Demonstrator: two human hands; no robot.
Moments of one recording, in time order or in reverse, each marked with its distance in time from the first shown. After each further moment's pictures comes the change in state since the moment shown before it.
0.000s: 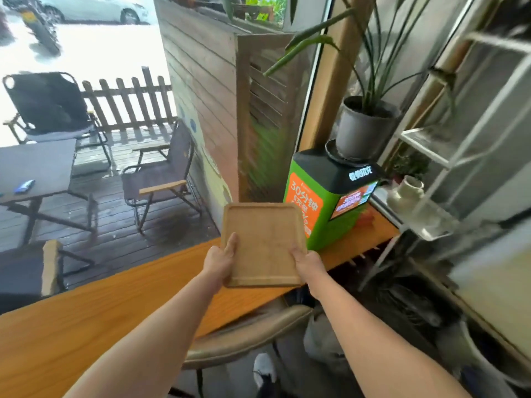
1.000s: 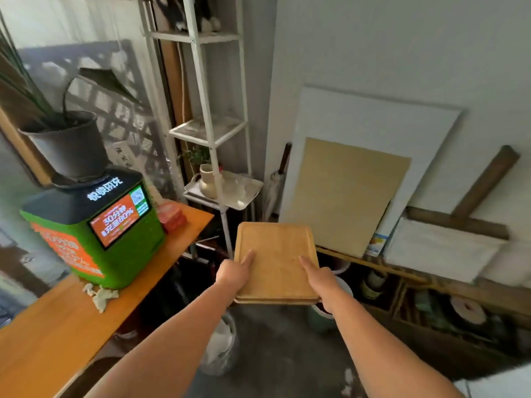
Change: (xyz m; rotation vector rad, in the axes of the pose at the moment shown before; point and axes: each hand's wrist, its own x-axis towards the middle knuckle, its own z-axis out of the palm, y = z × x) left_hand -0.239 0.020 0.459 0.533 -0.534 0.251; right_hand -0.130 0.198 -0.458 0.269 0.551 0.353
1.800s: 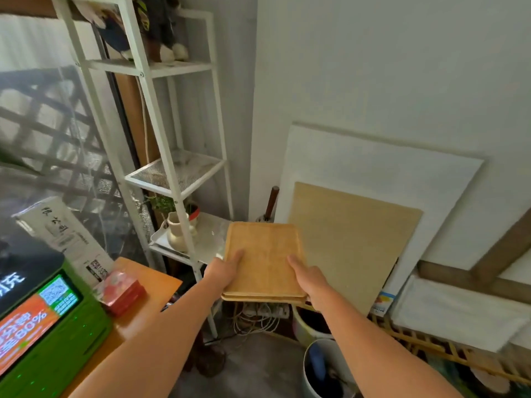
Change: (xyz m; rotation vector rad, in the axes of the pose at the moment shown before) left_hand 0.212 0.194 0.032 -0.052 -0.033 0.024; right_hand 0.204 -0.182 -0.025 0.082 0.001 -0.004
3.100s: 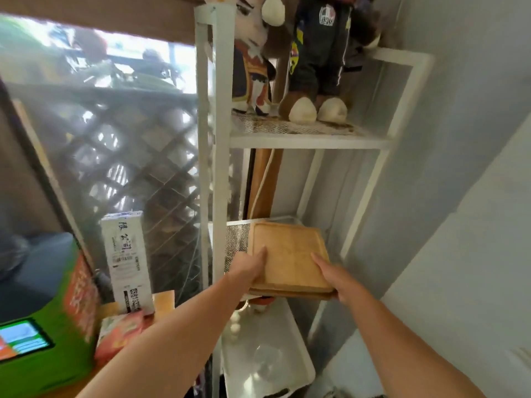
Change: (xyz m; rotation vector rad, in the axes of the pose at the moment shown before) left_hand 0.303 0.212 -0.122 -0.471 0.601 -0.248; right_hand 0.362 -0.401 0.230 -0.514 -0.680 -0.252
